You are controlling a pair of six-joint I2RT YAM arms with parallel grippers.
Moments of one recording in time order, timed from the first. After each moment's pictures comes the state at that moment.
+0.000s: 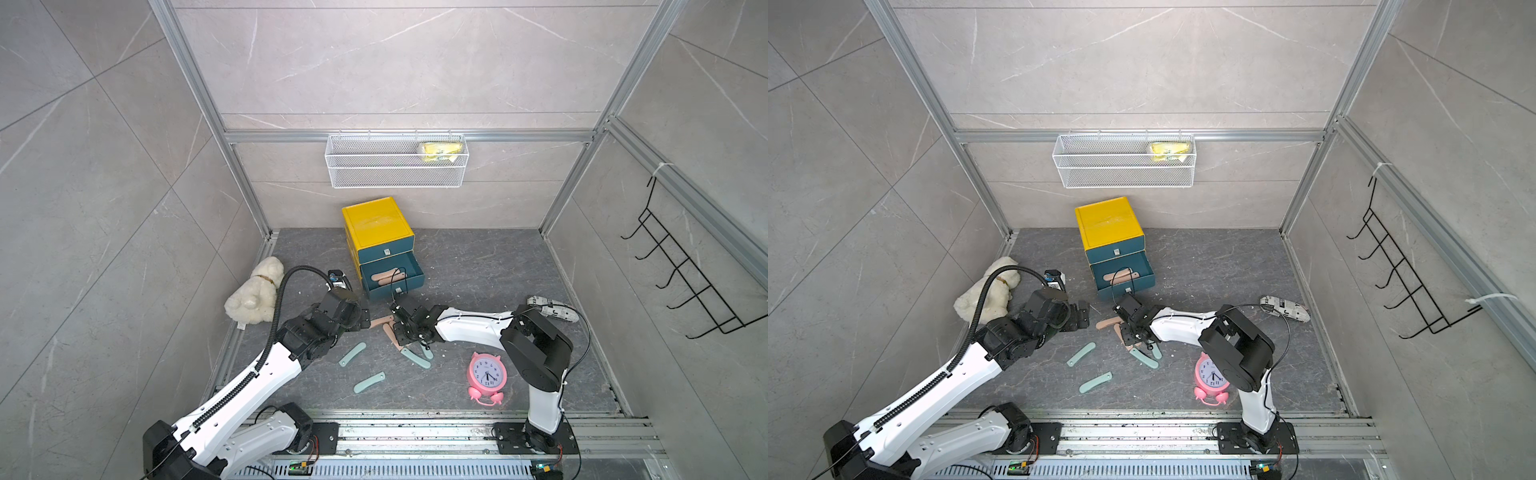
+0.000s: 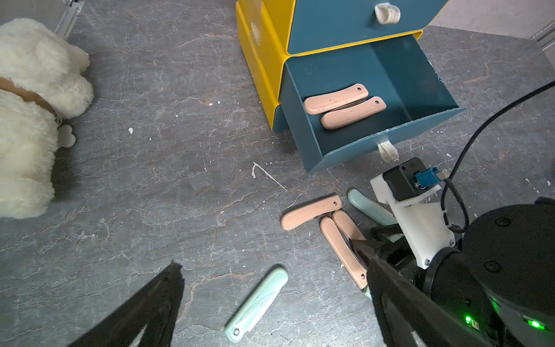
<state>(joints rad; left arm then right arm) -0.68 1.00 0.92 -0.71 -0.38 -0.55 0.89 1.94 1.20 -0.36 0.13 0.45</state>
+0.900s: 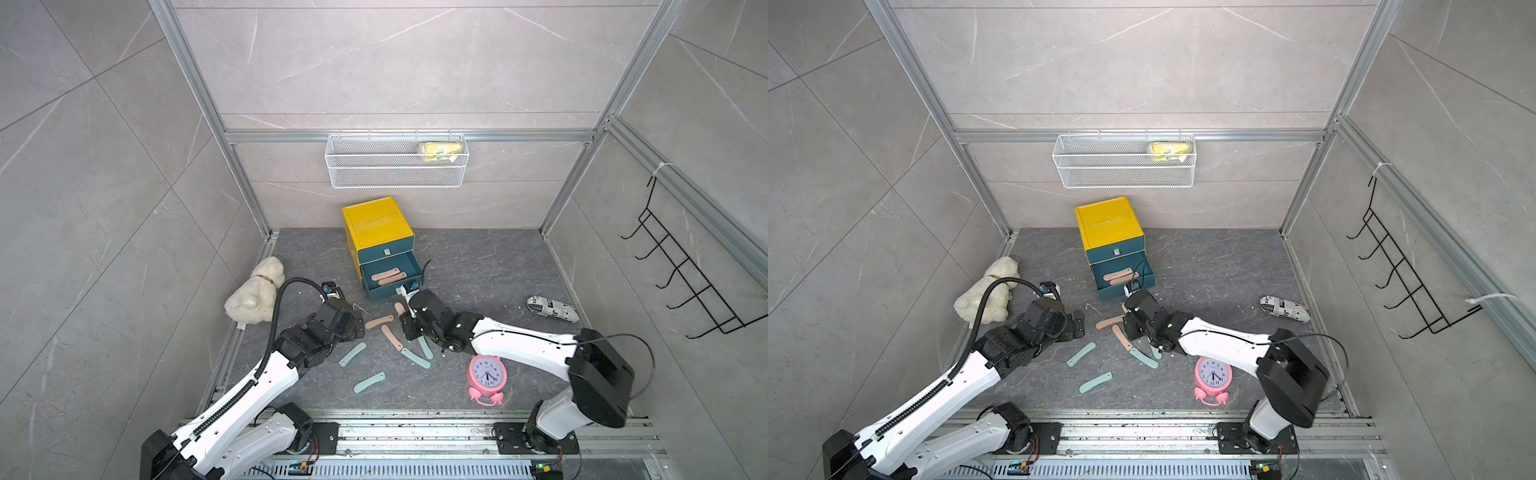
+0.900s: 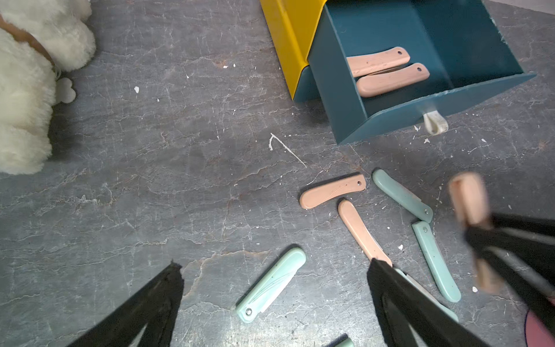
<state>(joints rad) -0.65 0.94 0.79 -0.70 -0.35 -0.60 0.92 1.53 1.03 -0.16 0.19 0.39</state>
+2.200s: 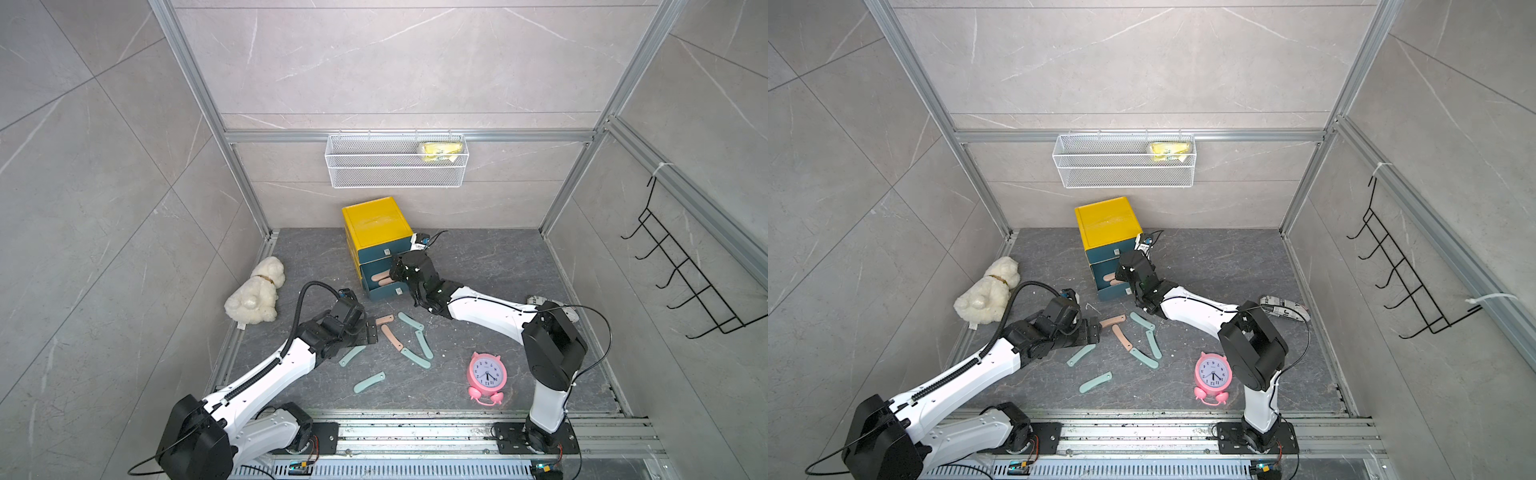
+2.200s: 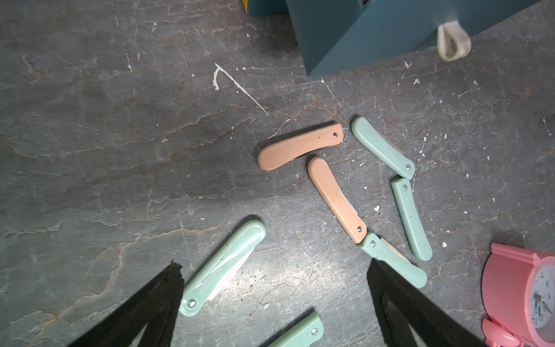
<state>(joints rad) -0.65 1.12 0.75 -0.61 -0.11 -0.65 0.78 1.86 1.35 0.12 0.40 0.65</state>
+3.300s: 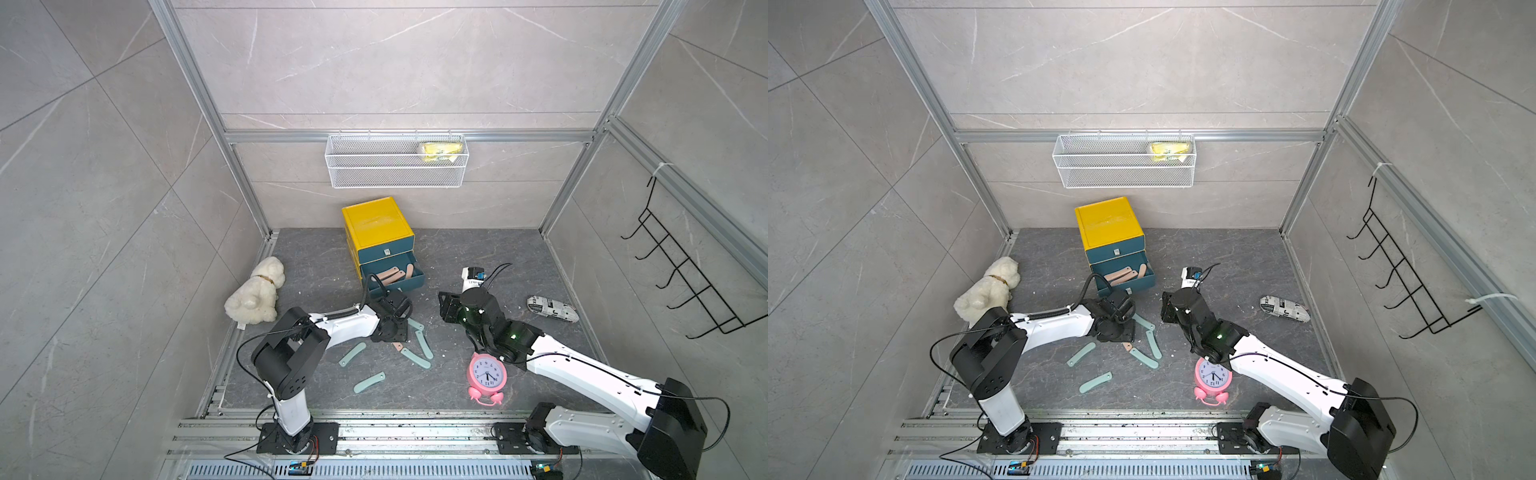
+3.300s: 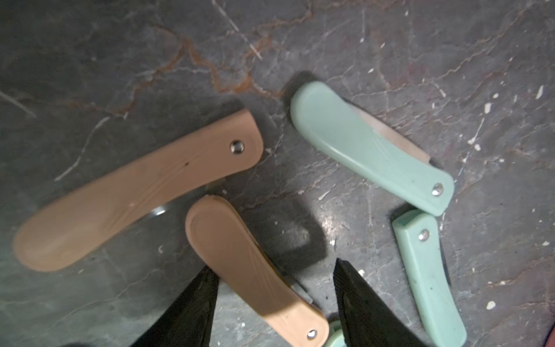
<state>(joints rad) -0.78 1.79 1.07 -0.51 -0.03 -0.65 0.78 1.17 0.81 -0.17 0.39 0.65</state>
